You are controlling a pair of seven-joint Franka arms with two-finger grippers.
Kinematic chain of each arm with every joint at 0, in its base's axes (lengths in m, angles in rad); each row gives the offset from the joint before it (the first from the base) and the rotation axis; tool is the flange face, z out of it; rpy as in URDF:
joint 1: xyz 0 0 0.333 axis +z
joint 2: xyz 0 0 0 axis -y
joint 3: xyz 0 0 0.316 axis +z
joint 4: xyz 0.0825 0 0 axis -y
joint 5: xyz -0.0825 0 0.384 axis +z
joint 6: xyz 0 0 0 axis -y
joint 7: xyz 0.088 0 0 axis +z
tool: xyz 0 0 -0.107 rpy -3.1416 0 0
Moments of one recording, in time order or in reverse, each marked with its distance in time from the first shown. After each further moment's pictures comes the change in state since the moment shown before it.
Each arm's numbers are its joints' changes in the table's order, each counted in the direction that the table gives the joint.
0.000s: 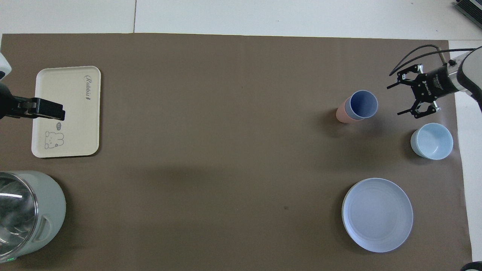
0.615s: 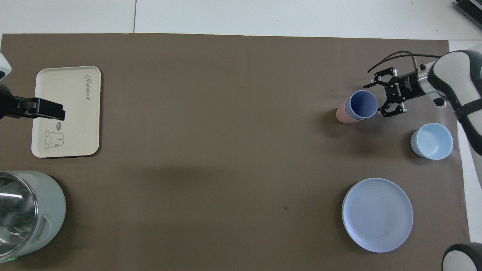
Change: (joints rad) left arm 0.000 0.000 0.000 0.000 0.000 0.000 0.000; right arm 0.024 -0.085 0.010 -0.038 0.159 0.109 -0.078
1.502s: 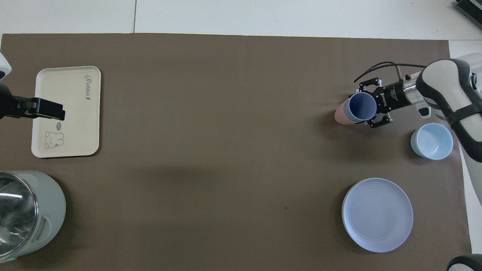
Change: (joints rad) left arm 0.000 0.000 0.000 0.000 0.000 0.000 0.000; right arm 0.016 0.075 0.020 -0.153 0.071 -0.001 0.044
